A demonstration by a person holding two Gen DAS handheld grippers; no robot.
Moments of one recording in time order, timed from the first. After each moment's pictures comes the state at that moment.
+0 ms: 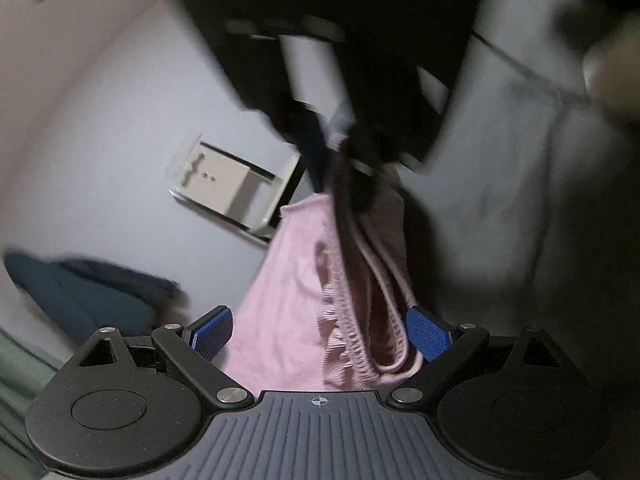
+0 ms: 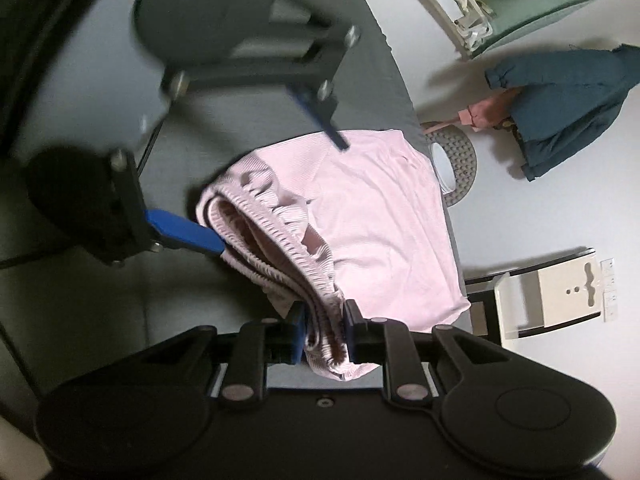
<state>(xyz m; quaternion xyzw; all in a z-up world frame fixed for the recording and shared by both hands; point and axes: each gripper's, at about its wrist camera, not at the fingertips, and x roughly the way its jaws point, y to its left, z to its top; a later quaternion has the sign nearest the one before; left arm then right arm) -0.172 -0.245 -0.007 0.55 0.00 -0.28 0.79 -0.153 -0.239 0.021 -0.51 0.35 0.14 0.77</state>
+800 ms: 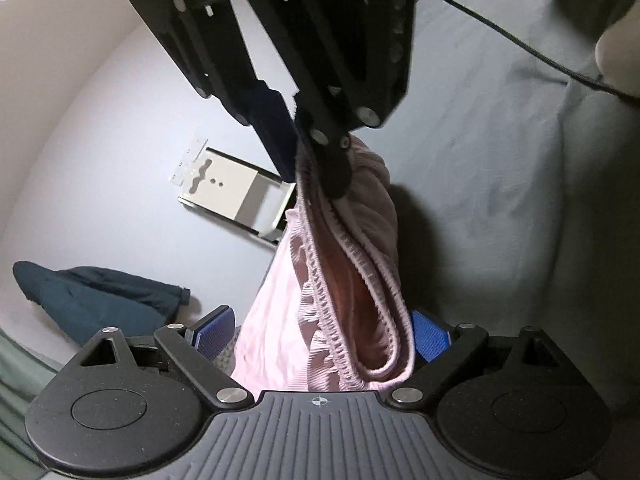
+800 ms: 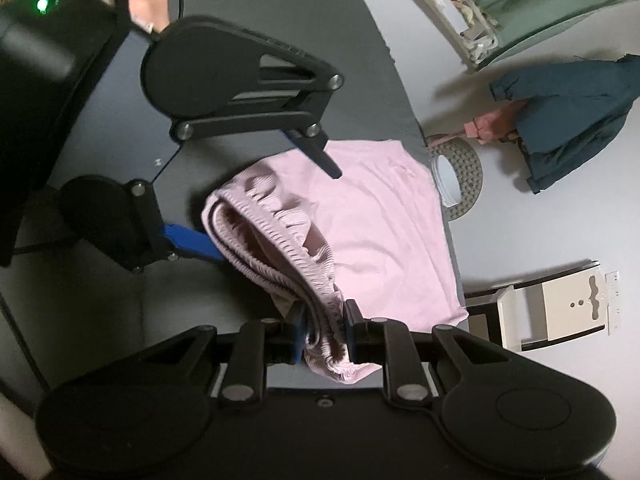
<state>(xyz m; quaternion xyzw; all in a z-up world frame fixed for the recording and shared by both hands) -0.181 -0.252 -0.005 0.55 -0.01 -0.27 0.79 -0.150 -0.249 0.031 -0.51 0.35 0.15 0.77</state>
